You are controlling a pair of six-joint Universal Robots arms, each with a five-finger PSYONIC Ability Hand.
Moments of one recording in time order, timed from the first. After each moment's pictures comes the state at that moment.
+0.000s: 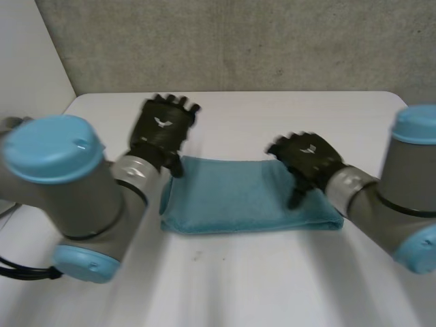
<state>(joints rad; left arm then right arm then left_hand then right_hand) 4.10 -1.96 -1.48 3.41 -1.65 3.52 1.96 -1.14 1.49 -0.02 1.30 2.76 0.20 0.20 0.21 0.20 0.05 0.20 0.21 0.21 0.23 0.07</state>
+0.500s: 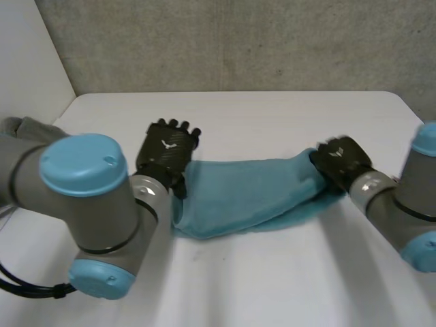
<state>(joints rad) 4.06 -2.01 -1.49 3.37 -1.74 3.52 1.85 -1.11 1.56 -0.17 1.36 2.50 0.20 0.20 0.21 0.20 0.05 0.92 1.16 1.18 1.19 0.98</state>
